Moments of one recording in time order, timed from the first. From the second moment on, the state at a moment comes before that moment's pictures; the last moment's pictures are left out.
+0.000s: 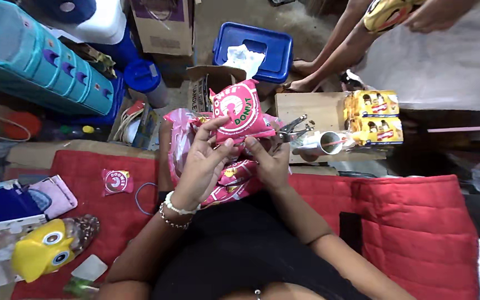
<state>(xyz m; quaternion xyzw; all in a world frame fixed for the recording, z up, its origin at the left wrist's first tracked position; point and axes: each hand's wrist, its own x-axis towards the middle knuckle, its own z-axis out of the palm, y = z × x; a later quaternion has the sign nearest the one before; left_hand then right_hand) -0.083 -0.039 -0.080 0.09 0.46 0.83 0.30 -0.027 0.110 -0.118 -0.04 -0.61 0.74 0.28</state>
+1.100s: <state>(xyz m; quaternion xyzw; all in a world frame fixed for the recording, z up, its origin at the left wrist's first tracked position) -0.094 -0.051 -0.062 0.33 0.68 0.66 0.00 0.022 0.116 -0.098 0.06 -0.75 0.65 0.05</state>
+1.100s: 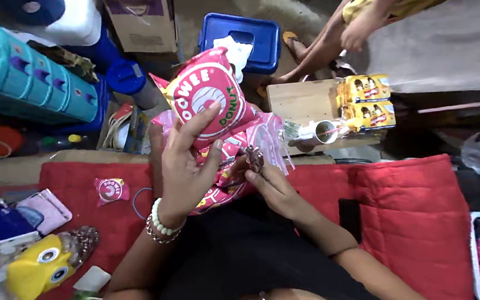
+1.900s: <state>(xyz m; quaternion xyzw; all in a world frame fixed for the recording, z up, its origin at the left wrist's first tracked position) -0.098 -0.134 -0.065 0.56 0.72 0.40 0.11 -0.043 0.152 -0.068 0.19 -0.84 0.51 -0.02</state>
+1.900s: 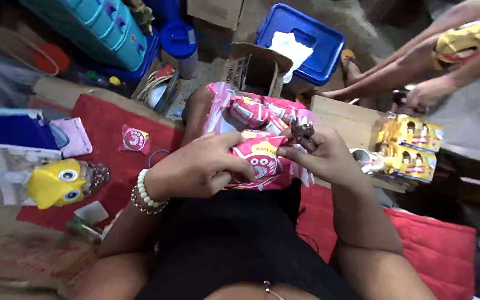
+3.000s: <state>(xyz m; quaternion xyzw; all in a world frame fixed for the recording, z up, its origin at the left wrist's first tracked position) -0.083 -0.085 -0.061 0.23 0.63 0.74 -0.01 -0.016 0.077 -0.098 0.09 -0.79 0.61 0.06</state>
